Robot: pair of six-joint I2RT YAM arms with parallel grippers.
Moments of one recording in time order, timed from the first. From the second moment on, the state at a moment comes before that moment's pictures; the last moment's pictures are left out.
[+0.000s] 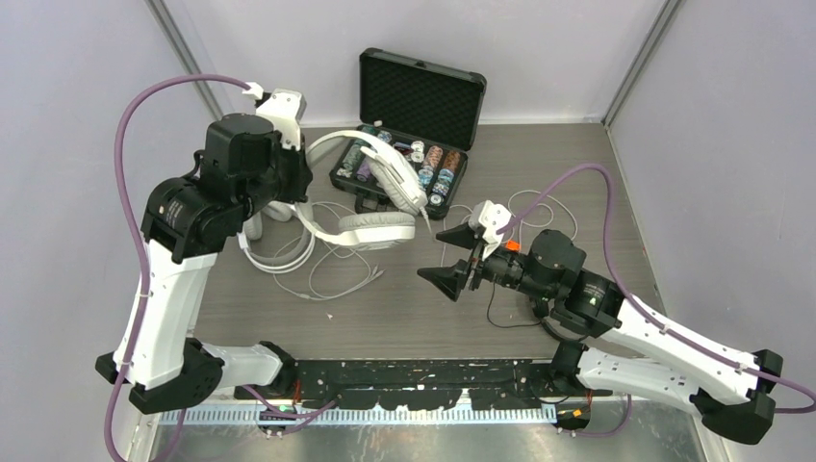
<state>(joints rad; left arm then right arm) -0.58 1.26 2.00 -1.25 -0.28 -0.16 1.01 0.80 0.85 -0.07 -0.11 0.04</state>
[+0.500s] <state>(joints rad) -0.58 1.23 2.01 -1.27 -0.16 -0.19 1.01 0.74 0.84 -0.08 -0.20 -0.08</state>
